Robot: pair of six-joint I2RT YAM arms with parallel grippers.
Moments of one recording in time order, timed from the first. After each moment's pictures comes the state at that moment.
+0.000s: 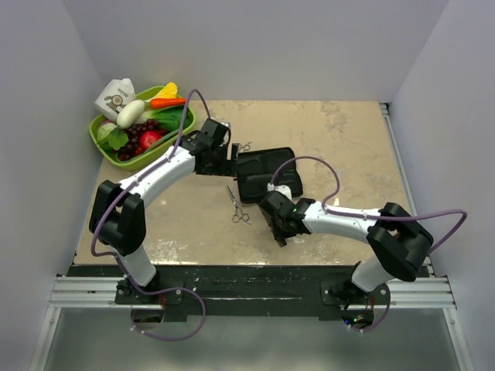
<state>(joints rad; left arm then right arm) -0.51 1.72 1.39 -0.67 -0.06 -0.39 0.89 1.54 0.82 -0.50 0.25 0.66</state>
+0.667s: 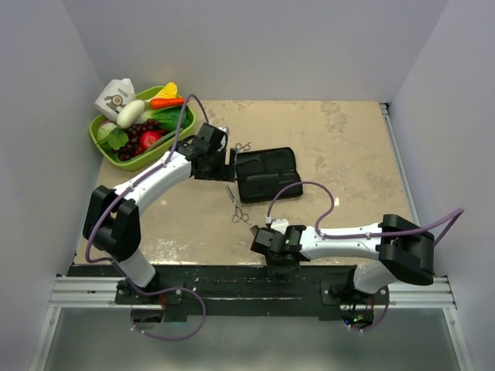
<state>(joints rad) -0.51 1.66 1.31 -0.65 -0.02 -0.39 1.24 1.47 0.77 -0.72 0.19 1.06</state>
